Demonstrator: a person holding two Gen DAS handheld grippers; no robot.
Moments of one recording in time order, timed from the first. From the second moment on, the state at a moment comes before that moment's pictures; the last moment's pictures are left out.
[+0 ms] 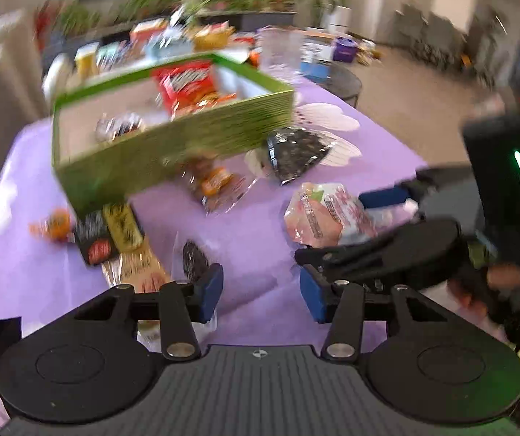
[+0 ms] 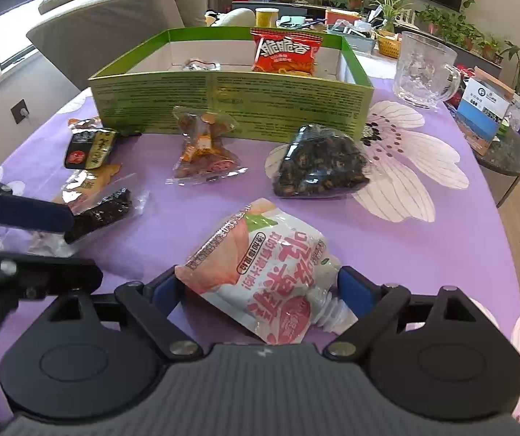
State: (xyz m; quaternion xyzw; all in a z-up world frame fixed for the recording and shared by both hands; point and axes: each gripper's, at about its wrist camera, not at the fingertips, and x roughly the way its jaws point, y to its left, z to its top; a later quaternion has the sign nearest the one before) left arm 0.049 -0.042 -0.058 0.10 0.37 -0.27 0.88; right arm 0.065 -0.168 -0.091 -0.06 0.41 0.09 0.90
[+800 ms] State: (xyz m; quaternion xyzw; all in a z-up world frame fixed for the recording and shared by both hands) left arm 0.100 -0.030 -0.066 -0.02 0.41 -0.29 0.86; right arm 0.056 -0.215 -0.092 -0.03 0.42 0.02 0.91
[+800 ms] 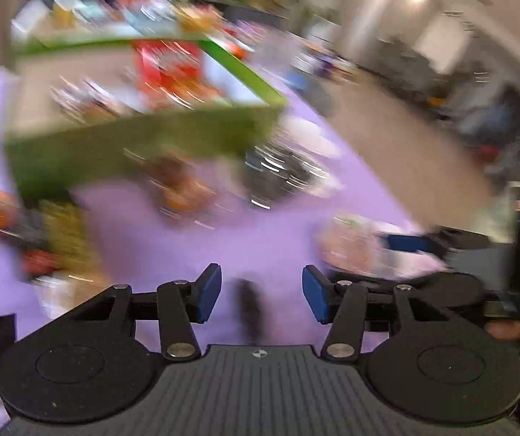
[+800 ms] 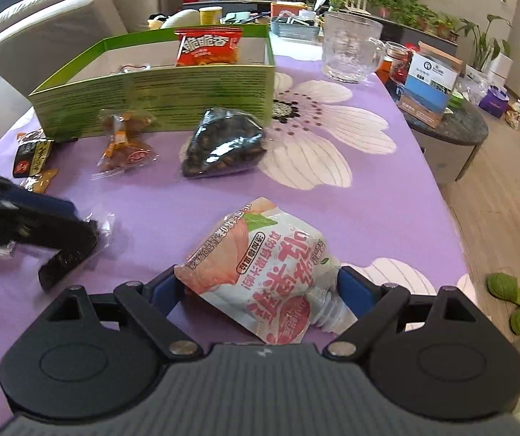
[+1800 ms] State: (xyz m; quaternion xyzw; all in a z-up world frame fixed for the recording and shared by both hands) left arm 0.085 0.002 -0.030 -0.01 0.39 -0.13 0.91; right arm 0.055 -0.200 -0.058 -0.01 0.35 0.04 0.94
